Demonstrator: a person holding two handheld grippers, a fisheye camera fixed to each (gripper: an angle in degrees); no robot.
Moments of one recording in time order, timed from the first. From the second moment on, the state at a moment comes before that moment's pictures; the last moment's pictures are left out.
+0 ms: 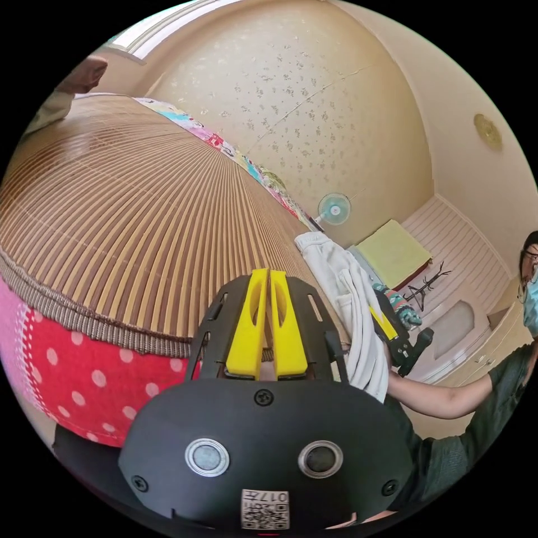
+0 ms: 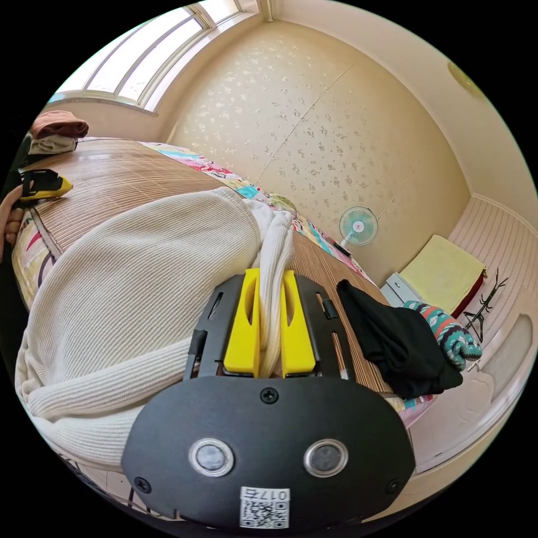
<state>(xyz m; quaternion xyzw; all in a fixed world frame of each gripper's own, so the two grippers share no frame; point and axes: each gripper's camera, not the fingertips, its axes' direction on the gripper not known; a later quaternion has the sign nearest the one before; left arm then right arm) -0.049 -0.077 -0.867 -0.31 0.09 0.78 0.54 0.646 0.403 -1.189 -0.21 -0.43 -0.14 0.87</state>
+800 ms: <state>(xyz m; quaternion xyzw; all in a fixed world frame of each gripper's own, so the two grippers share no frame) -0.109 0.379 -0.696 -0.40 -0.11 0.80 0.44 0.632 0.395 -1.190 -0.19 -0.42 -0.12 0.88</state>
